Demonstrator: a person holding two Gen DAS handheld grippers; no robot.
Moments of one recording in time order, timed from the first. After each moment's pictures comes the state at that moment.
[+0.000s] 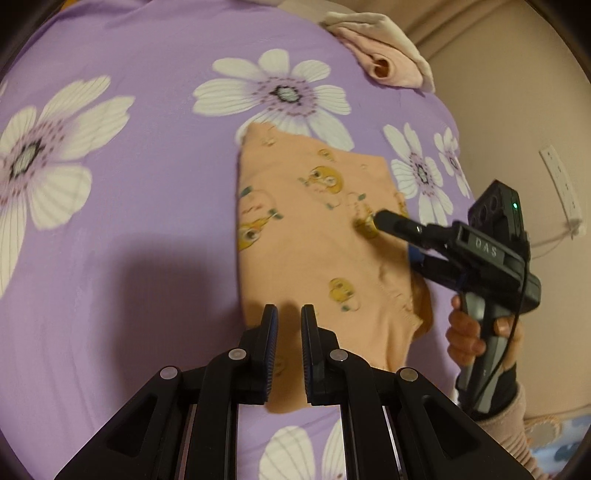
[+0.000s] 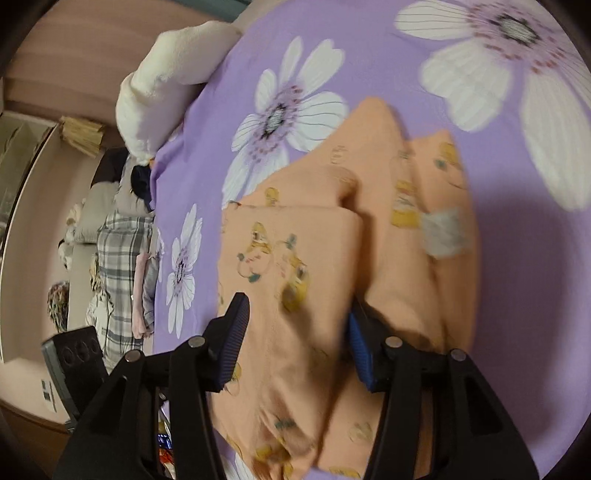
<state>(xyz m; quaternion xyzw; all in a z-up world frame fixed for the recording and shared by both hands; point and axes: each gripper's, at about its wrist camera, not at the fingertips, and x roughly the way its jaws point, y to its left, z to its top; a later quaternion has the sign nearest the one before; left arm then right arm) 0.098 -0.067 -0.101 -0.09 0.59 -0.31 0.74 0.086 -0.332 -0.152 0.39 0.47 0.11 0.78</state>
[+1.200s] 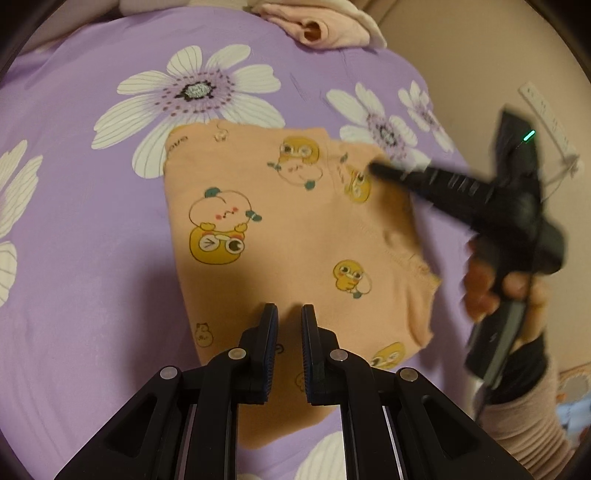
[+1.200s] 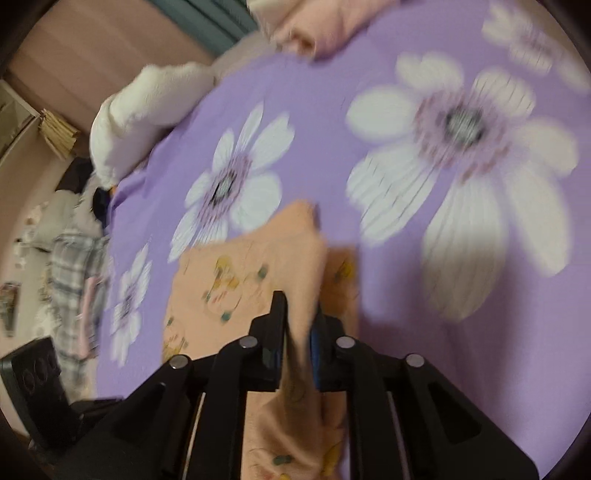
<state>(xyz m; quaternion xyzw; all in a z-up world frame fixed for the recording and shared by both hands) 0.090 -0.153 -0.106 0.02 0.57 -0.37 0.74 0.080 -0.387 -0.119 0.28 0.42 -0.02 0.87</state>
